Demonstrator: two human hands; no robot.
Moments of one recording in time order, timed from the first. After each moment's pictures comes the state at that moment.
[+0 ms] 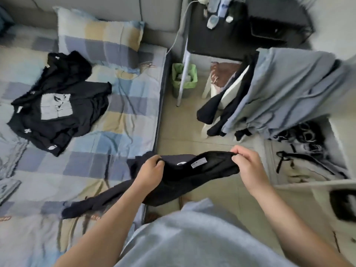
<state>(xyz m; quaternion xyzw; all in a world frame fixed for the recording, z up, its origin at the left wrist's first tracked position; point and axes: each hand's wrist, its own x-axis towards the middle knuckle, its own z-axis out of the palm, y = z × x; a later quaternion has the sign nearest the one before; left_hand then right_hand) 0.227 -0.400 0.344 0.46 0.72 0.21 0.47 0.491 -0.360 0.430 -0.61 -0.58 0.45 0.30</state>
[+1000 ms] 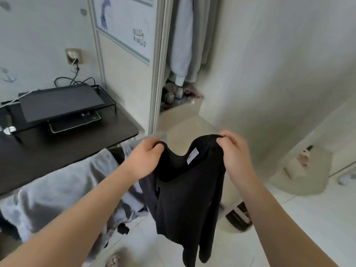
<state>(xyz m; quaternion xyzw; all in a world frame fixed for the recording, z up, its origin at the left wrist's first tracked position) 0.810 -0.051 0.539 0.78 0.31 0.21 0.50 0.973 -0.210 0.588 -0.74 -0.34 0.13 0.57</state>
